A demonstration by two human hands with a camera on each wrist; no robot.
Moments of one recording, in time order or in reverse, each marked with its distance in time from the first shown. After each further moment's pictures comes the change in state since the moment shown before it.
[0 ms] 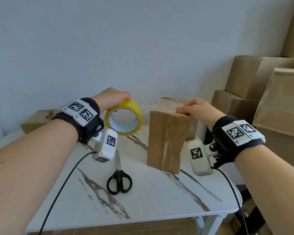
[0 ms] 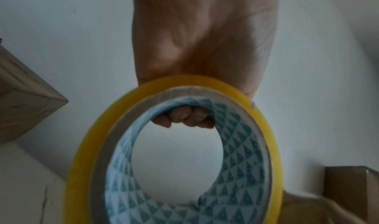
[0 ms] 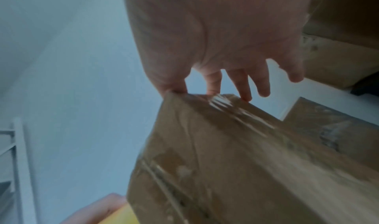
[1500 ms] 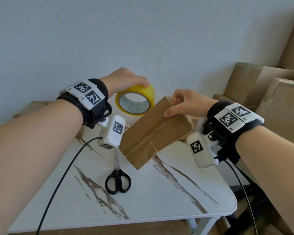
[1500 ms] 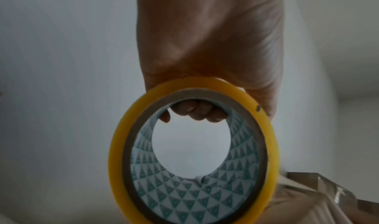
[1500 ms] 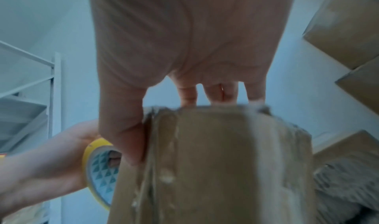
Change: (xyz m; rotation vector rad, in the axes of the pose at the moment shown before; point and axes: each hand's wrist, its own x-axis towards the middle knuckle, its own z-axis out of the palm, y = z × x) left_hand -0.003 0.034 -0.013 -0.006 -0.079 0.214; right_hand -0.008 -0.057 0.009 -0.397 -0.178 -0.194
